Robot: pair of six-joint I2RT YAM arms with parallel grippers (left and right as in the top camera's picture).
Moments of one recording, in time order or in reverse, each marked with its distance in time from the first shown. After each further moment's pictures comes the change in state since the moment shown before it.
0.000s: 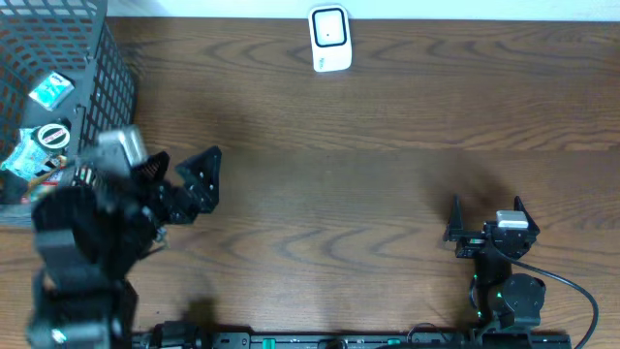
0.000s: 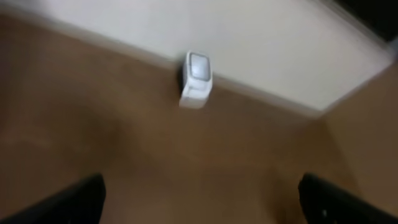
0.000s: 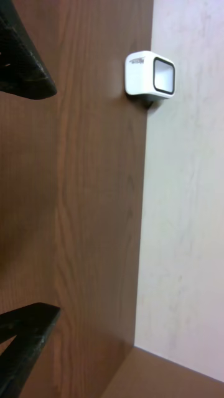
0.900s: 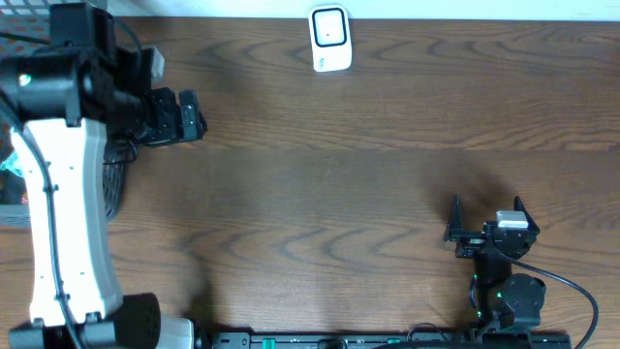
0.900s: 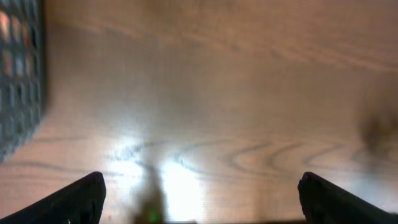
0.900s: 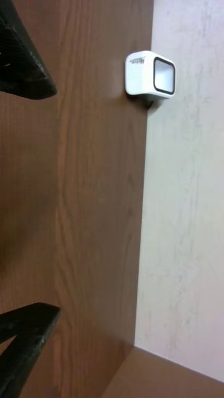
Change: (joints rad) left arm -0.002 0.875 0.899 -0.885 -0.216 0.312; right arm 0.000 0.000 0.000 0.000 0.000 0.000
